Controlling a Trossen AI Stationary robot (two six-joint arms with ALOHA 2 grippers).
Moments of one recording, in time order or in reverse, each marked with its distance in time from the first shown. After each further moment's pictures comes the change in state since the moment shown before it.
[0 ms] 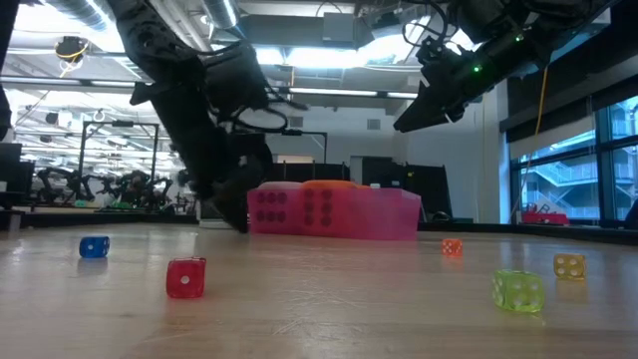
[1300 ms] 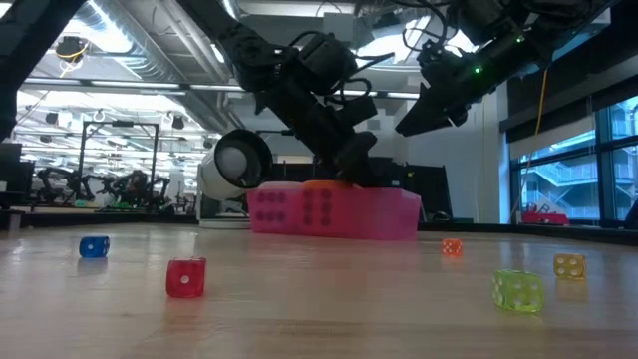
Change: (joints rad) left arm 0.118 0.327 0.518 0.246 0.306 0.607; right arm 0.000 0.000 0.000 -0.029 0.000 0.055
